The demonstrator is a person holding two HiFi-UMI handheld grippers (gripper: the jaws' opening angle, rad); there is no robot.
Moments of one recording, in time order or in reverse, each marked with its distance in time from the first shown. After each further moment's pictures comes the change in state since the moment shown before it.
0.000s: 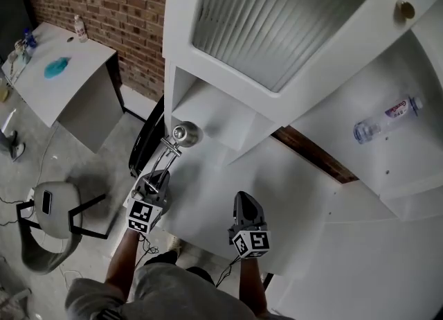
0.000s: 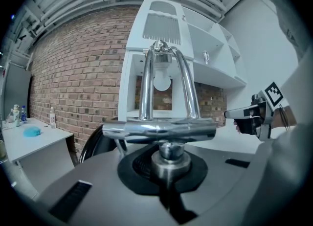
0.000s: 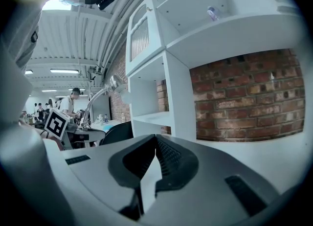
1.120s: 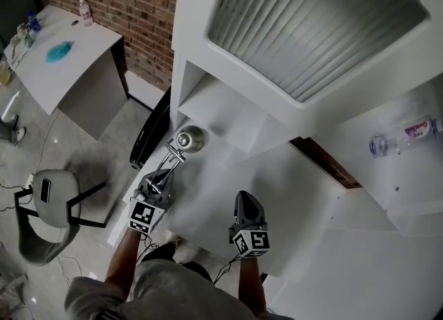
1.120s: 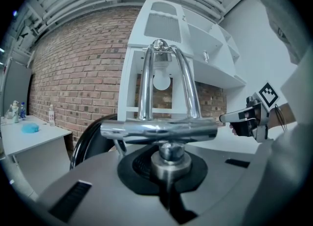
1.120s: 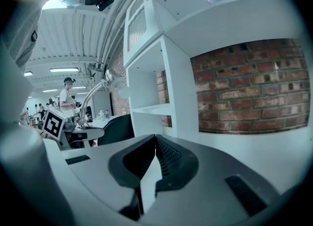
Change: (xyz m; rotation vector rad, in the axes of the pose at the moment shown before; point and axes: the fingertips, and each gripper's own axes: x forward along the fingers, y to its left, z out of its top) left arm 0.008 0.002 -0.020 -0.012 -0.026 -0.009; right arm 0.023 -0.003 -0.028 0.014 0.064 0.021
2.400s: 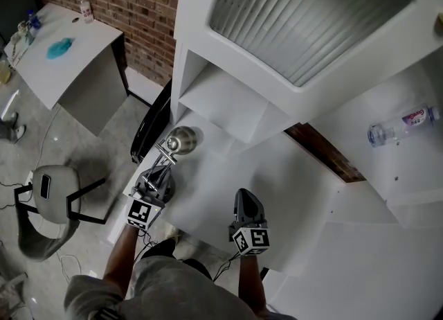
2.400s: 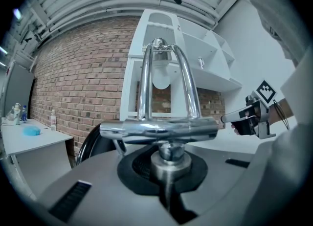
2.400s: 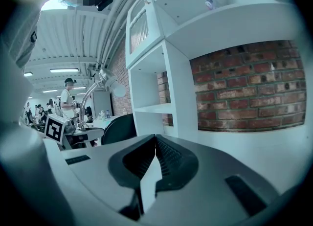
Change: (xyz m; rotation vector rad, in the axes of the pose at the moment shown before) left arm -0.021 -0.003 -0.004 0.022 -0.094 0.009; right arm -0.021 0.008 -0.006 0.005 0.000 -0.004
